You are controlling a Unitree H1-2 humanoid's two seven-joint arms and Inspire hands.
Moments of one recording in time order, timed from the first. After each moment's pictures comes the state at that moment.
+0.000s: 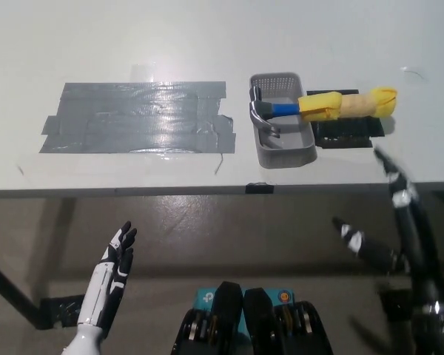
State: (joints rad) left_arm 0.00 0.10 -0.02 0.11 0.19 -0.25 0.00; right_arm -0.21 -0.16 0.05 -0.08 -0.52 -0.23 -0.13
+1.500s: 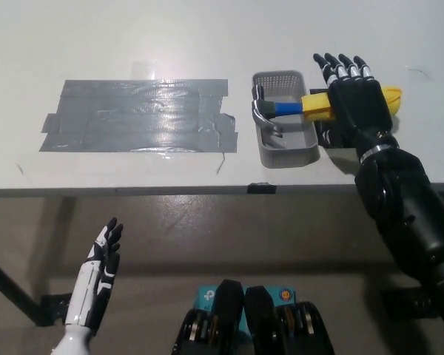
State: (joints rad) left_arm 0.00 0.11 0.01 0.11 0.19 -0.30 0.02; right_arm -0.81 -0.24 0.35 0.60 -0.93 0.11 -0.14
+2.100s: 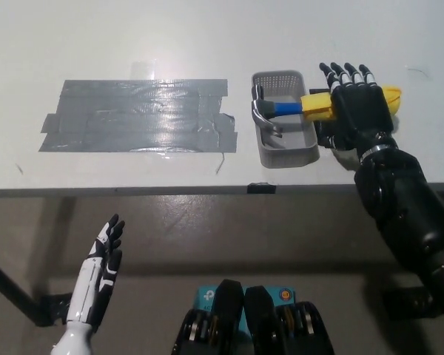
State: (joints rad) left_arm -0.01 0.11 0.01 0.11 0.20 -0.30 0.02; right_arm -0.86 -0.24 0.40 0.76 -0.92 0.13 -0.19
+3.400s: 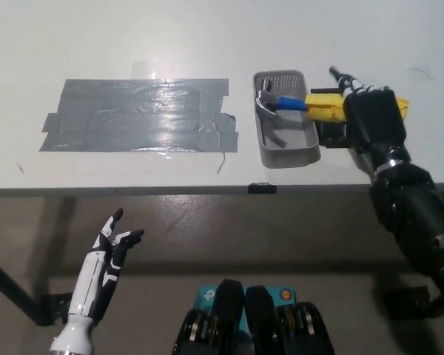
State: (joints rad) left_arm -0.04 0.13 0.00 0.12 0.22 -0.31 0.02; right_arm -0.89 -0.28 0.43 0.96 -0.87 -0.07 -0.51
